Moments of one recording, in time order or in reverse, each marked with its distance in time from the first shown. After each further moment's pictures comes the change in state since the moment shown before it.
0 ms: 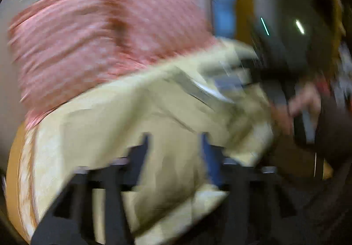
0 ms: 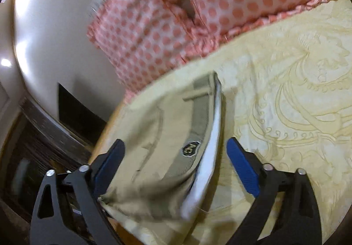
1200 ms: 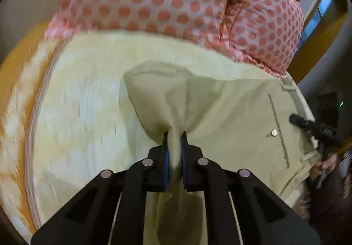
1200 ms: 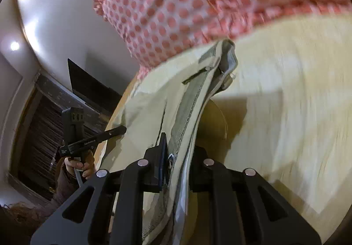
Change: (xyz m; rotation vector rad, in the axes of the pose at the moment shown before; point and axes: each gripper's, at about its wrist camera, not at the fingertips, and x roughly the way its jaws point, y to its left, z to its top) left arm 0.095 0.181 0.013 -0.474 0.256 0.025; right arm 0.060 0.004 0.060 -0.079 0.190 0.163
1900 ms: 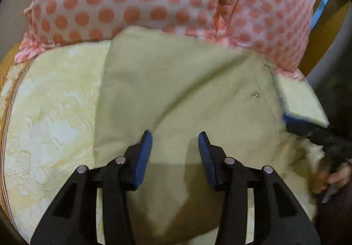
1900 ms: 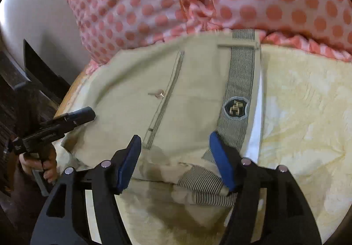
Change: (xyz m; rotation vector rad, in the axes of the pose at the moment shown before) left arm 0.077 -0.046 0.036 0.056 0.001 0.061; right arm 0.025 0.000 0.026 -0.115 0.038 -0.385
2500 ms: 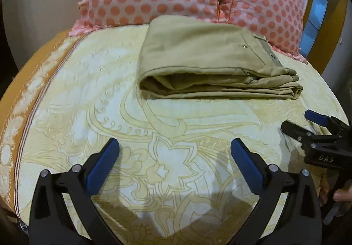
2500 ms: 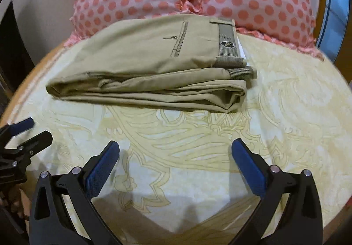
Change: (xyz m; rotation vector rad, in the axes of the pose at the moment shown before) left arm -0.088 -0.020 -0.138 -0.024 -0.087 0.163; right arm -0.019 0.092 -0.119 -0.076 -0.067 -0.402
